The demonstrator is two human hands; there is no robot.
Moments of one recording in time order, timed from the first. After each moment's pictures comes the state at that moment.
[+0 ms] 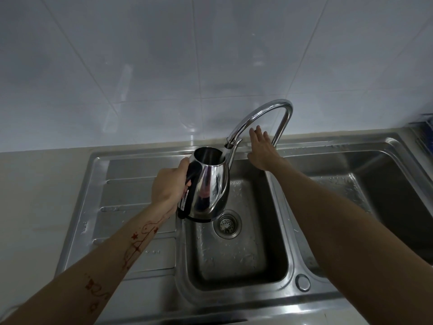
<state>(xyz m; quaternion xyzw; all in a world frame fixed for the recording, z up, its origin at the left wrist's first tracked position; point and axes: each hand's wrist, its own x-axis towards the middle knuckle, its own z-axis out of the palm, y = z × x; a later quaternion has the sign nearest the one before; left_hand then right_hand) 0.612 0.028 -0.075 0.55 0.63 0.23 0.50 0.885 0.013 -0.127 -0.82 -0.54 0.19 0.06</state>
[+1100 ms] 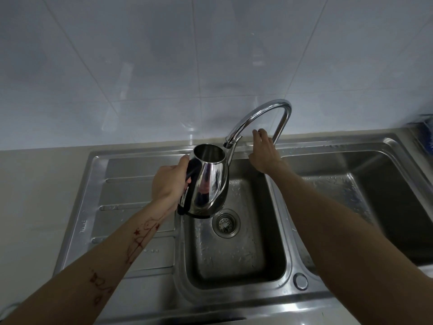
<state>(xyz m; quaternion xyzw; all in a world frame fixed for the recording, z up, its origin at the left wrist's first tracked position) 0.616 0.029 -0.073 0.55 0.64 0.24 0.48 0.875 -0.001 -0.115 -0.83 -0.54 0.14 0.10</state>
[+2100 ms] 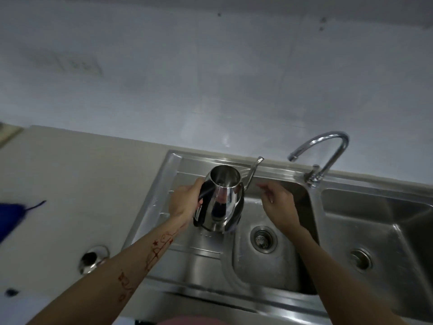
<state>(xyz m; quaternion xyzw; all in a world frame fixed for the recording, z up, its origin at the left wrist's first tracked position) 0.458 -0.030 -0.047 0.50 0.64 0.33 0.48 0.693 -0.091 -0.073 -0.69 -0.60 0.13 0.39</state>
